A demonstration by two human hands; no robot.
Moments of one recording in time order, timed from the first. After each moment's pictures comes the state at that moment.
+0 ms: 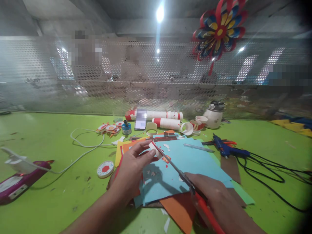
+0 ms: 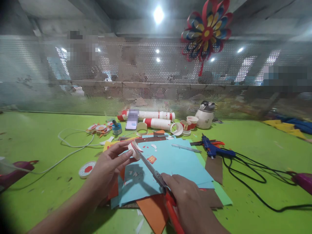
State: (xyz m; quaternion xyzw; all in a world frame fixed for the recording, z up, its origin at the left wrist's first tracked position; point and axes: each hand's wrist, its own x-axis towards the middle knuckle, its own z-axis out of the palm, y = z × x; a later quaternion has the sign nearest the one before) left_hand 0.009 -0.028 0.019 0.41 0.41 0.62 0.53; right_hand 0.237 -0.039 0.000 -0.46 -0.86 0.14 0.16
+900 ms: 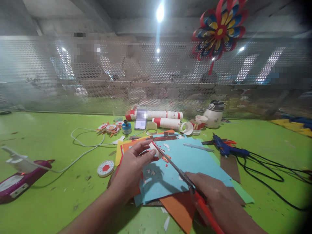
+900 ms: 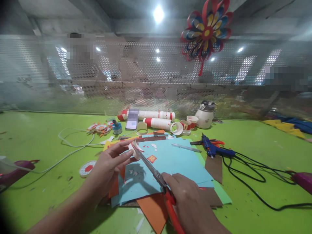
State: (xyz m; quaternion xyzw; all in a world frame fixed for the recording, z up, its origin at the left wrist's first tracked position) left_hand 0.007 -0.027 0.018 0.42 0.42 0.61 0.53; right_hand 0.235 -0.045 0.004 -0.49 -0.85 0.12 0.14
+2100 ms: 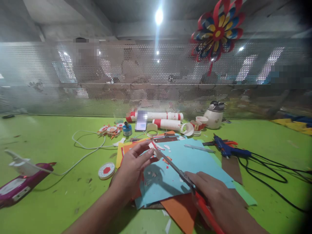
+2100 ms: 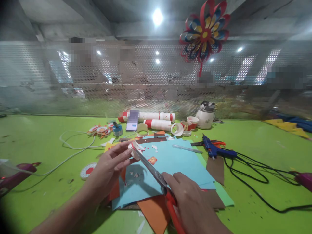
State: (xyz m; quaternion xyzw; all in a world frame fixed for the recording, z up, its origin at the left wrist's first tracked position) left_hand 0.010 -0.025 0.024 0.37 0.39 0.63 0.56; right_hand 0.236 -0.041 0.004 -0.49 -0.85 0.13 0.13
